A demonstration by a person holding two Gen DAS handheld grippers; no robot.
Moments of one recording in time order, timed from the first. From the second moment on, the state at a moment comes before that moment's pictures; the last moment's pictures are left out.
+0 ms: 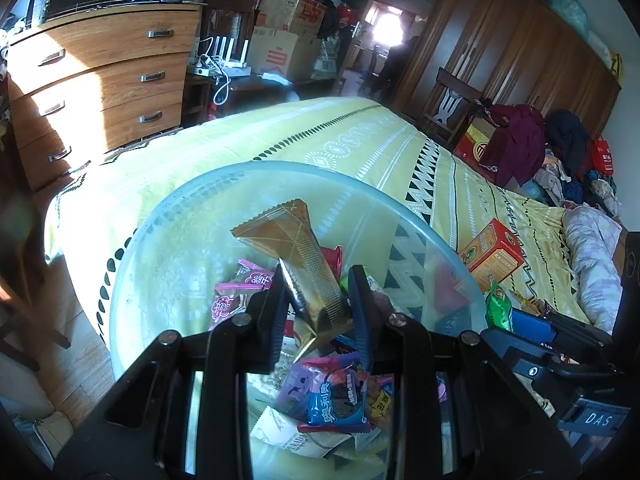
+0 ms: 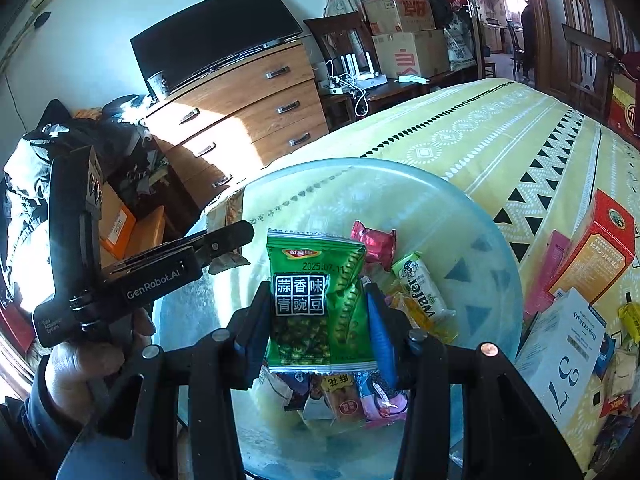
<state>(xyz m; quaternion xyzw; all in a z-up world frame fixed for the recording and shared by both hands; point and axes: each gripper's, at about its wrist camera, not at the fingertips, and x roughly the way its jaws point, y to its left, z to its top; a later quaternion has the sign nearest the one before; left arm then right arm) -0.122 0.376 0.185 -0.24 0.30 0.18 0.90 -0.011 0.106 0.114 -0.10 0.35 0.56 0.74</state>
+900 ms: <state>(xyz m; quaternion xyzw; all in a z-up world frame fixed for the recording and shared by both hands) -0.112 0.369 0.177 -0.23 0.32 0.18 0.90 -0.004 0.102 0.107 -0.09 0.36 0.56 0.74</state>
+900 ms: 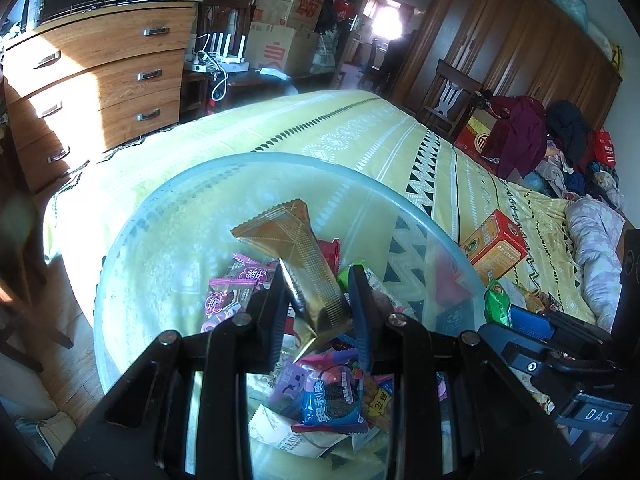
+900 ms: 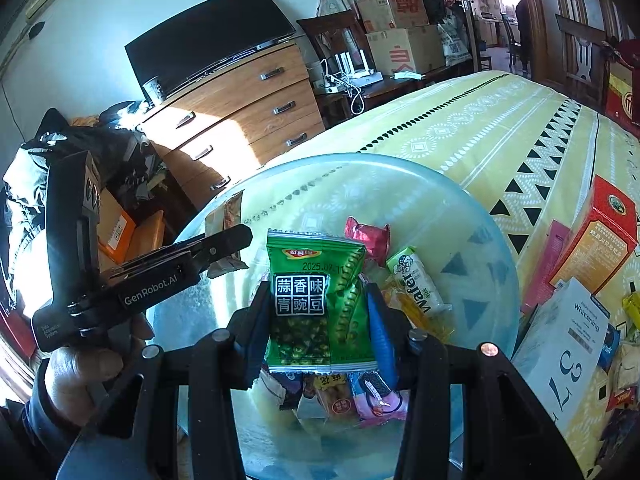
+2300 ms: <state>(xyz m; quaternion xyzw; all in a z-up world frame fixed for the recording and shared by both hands) -0.099 0.138 0.213 -0.06 0.36 0.07 0.93 -0.079 -0.317 -0.025 0.01 0.44 0.31 0.84</state>
